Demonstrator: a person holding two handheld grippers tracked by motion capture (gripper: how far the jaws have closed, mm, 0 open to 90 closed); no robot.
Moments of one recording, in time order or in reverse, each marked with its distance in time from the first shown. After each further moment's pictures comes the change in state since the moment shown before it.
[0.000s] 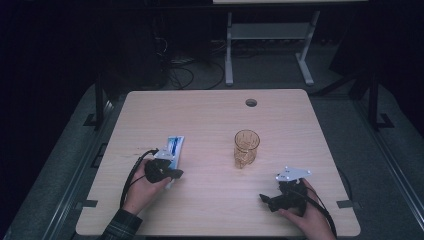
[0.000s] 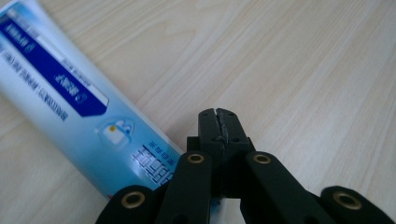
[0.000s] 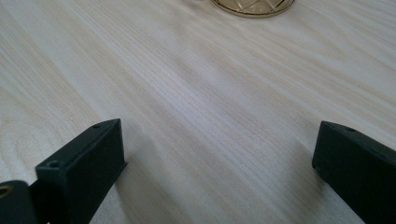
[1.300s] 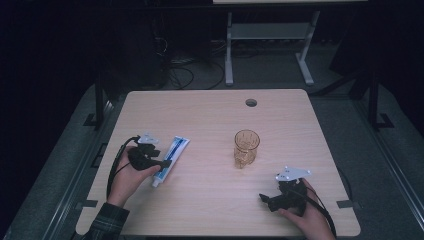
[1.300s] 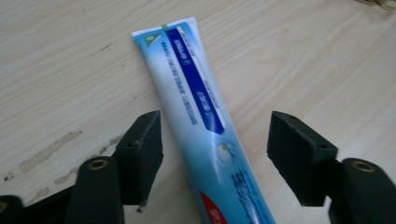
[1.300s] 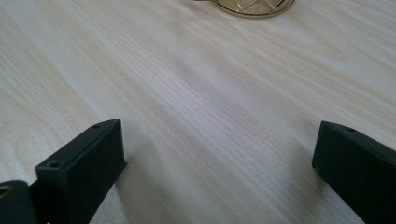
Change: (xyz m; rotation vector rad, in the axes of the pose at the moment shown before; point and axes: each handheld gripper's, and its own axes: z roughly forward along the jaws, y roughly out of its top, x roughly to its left) left arm 0.042 0.016 -0.028 -0.036 0.171 -0.115; right arm 0.000 0.000 0.001 -0.002 -0.002 -0.003
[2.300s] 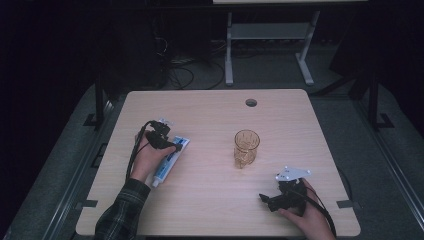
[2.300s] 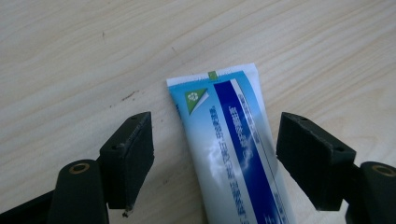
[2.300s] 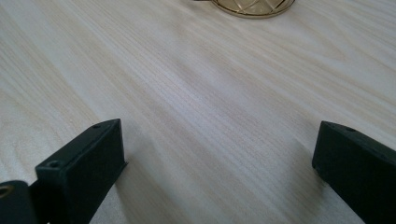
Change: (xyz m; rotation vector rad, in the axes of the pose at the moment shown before) left arm 0.021 0.047 0.065 0.092 0.087 -0.071; right arm 0.000 0.000 0.000 -0.001 0.001 -0.003
